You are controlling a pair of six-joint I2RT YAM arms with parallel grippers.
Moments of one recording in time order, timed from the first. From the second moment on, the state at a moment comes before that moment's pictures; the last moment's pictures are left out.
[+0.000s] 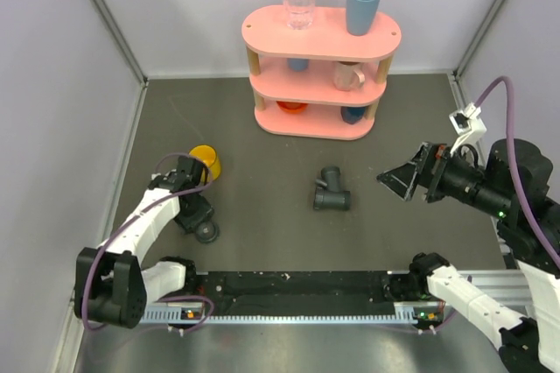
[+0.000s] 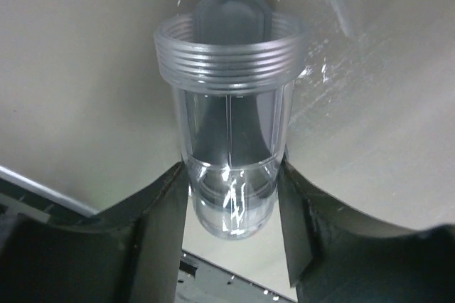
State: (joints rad) left arm -0.17 1.14 0.67 -0.90 -0.22 -0.90; right arm 0.43 0.73 1.45 -1.09 -0.29 0.52
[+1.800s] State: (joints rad) left arm -0.71 1.27 0.90 -0.23 1.09 -0.55; right arm 0.56 1.14 1.22 -0.86 -0.84 0.36
